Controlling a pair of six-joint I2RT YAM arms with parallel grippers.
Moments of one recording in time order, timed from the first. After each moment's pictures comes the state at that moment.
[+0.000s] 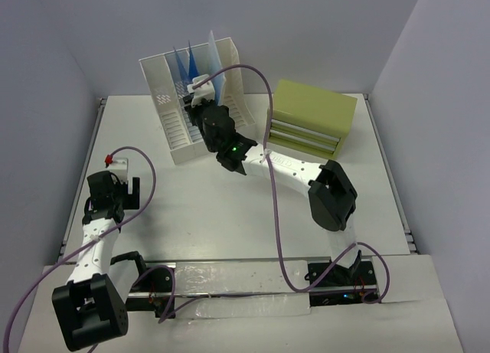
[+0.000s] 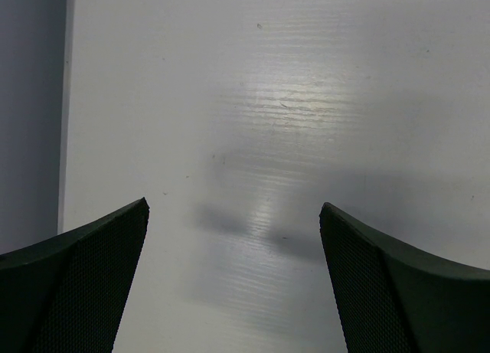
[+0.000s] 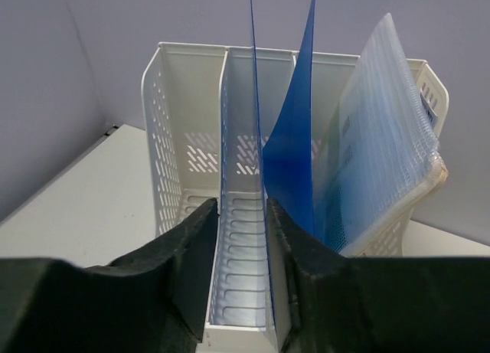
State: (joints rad) left arm 0.24 0.90 0.42 -0.22 -0.07 0.30; right arm 0.93 1.97 1.67 0.41 0.54 -0.10
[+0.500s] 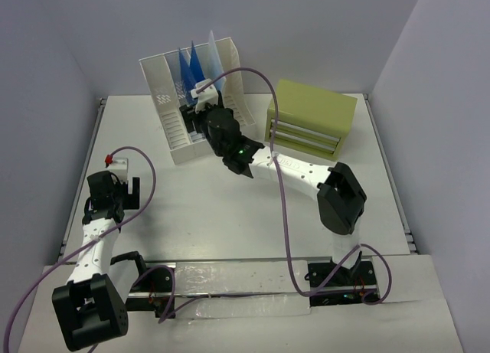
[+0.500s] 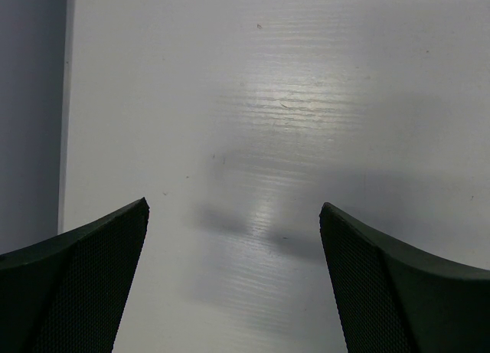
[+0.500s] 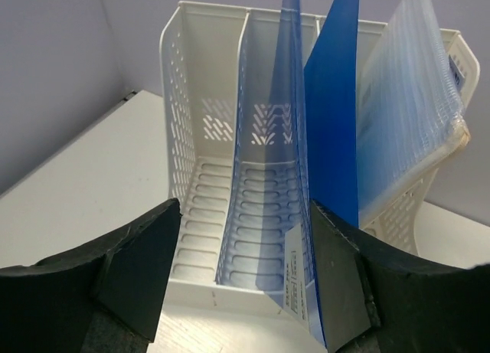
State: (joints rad) left arm 0.24 0.90 0.42 -0.21 -0.07 0.30; right arm 0.92 1.90 1.59 0.35 0.46 -0.06
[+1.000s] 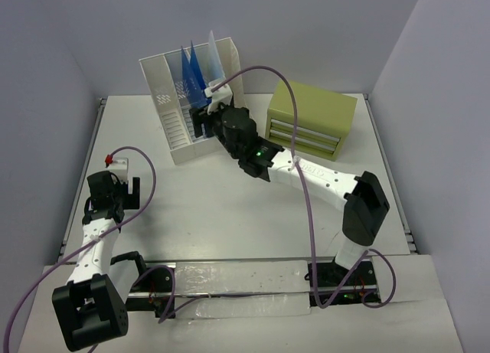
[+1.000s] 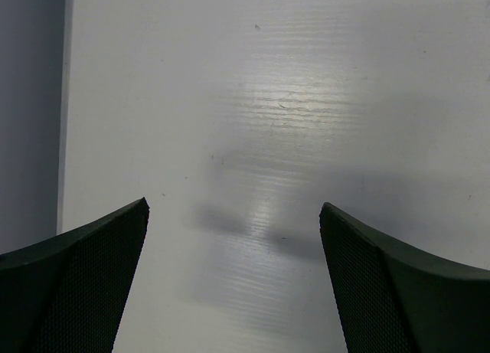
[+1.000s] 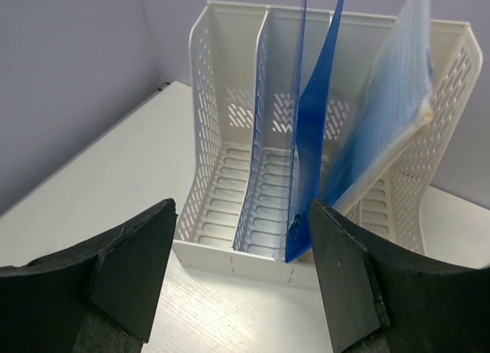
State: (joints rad) left arm 0.24 0.90 0.42 -0.22 -0.07 0.30; right arm 0.92 1.72 1.48 0.25 0.38 0.00
